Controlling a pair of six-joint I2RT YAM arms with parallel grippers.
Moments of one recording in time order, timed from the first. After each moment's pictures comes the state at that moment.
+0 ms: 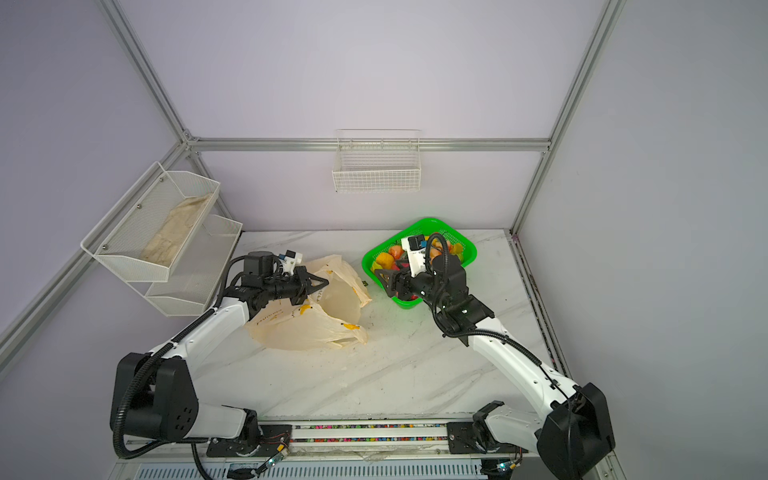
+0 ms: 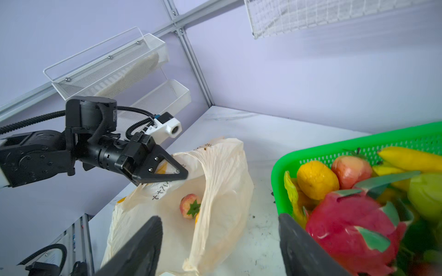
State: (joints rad) left arm -0.13 1.43 1.00 -0.21 0.77 -0.90; right arm 0.46 1.22 0.95 0.05 -0.32 0.31
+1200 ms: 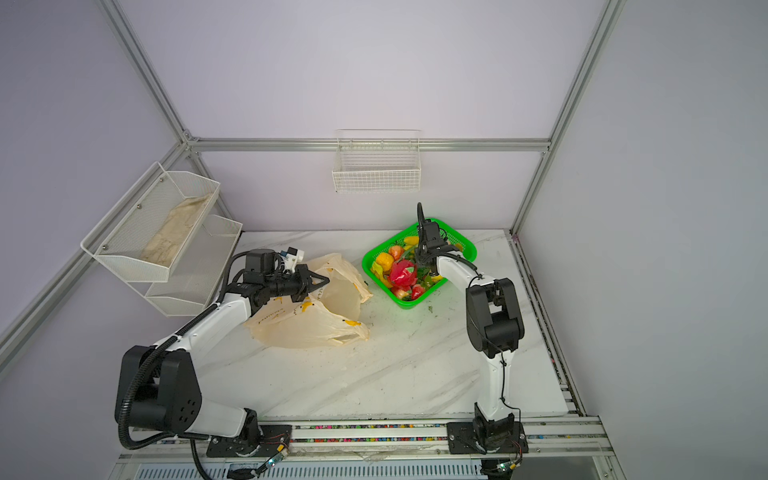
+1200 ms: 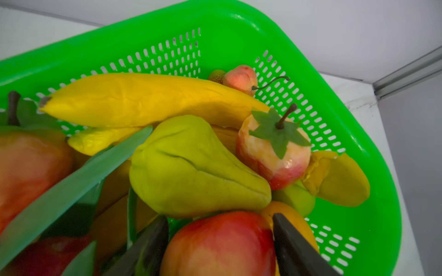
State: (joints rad) left arm -0.13 1.46 1.01 -0.21 0.77 -0.83; right arm 0.32 2.02 1.58 -0.37 0.33 0.03
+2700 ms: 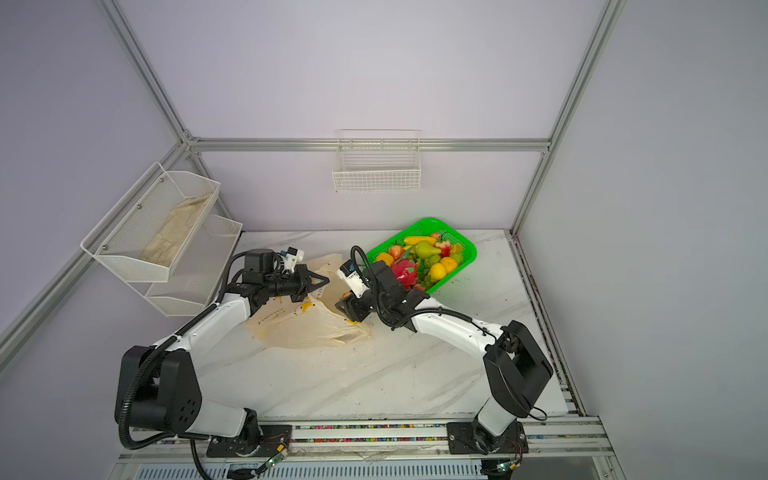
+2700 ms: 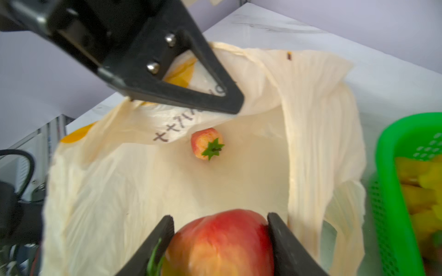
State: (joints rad) left arm -0.13 1.46 1.01 -0.21 0.81 -0.83; right arm 0.81 1.62 1.18 -0.14 -0.17 0.09
